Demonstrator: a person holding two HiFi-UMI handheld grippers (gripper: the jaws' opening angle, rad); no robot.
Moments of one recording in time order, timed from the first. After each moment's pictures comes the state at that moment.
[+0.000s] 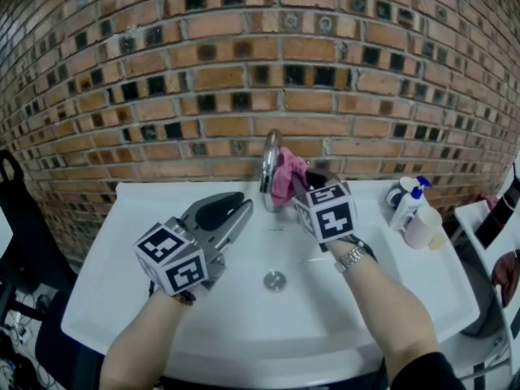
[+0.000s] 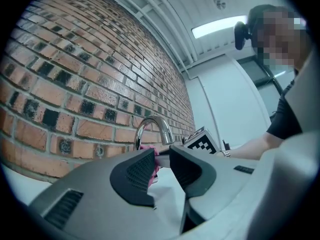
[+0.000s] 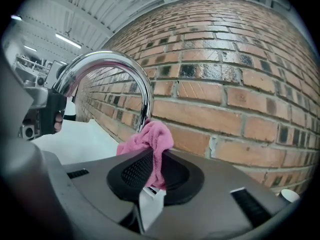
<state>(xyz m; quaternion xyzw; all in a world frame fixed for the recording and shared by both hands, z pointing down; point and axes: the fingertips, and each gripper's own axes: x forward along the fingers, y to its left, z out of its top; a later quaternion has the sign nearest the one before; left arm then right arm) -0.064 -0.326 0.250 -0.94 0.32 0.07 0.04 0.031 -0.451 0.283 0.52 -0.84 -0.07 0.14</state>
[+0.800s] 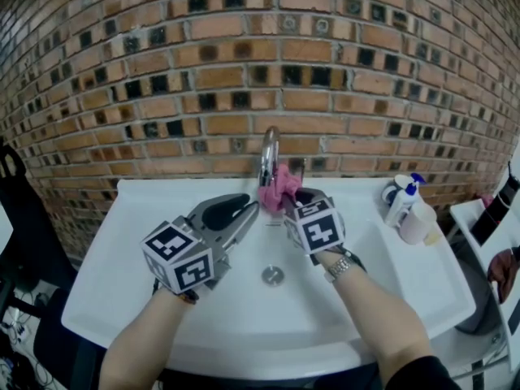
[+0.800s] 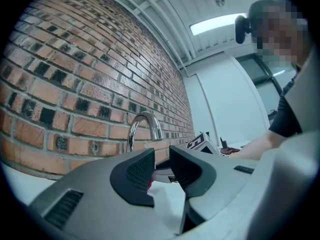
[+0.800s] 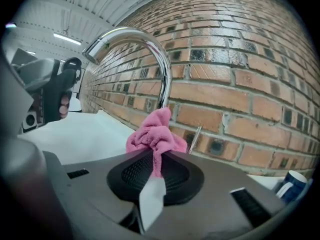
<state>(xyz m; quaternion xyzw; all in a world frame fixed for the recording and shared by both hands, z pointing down) -0.052 -0.313 0.257 -0.95 0.32 0.05 0.04 0.012 -0.428 0.334 0.50 -0.85 -0.04 0.19</state>
